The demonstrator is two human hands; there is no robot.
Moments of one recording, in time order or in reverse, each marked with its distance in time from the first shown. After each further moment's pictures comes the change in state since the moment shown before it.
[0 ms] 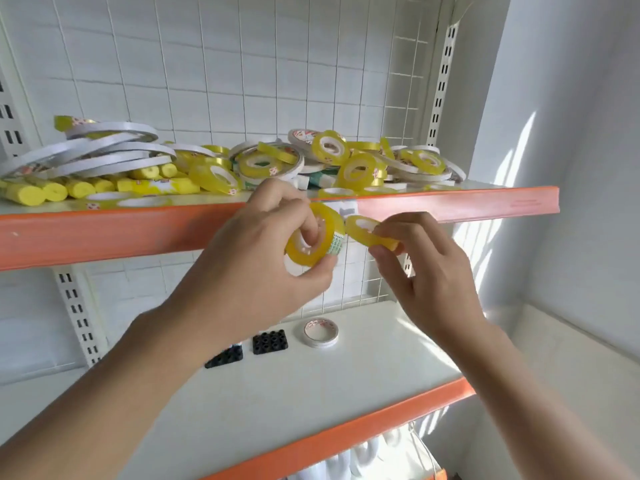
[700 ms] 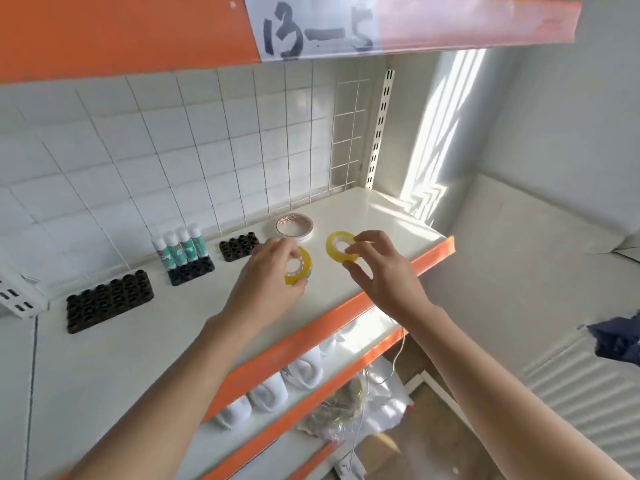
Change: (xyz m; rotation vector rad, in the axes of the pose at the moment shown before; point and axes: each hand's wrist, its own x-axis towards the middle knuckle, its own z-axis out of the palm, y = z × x) left_hand -0.132 -0.124 0.186 -0.184 -0.397 -0.252; right_hand -0.197 -0.006 0.080 -0.163 -0.474 0.536
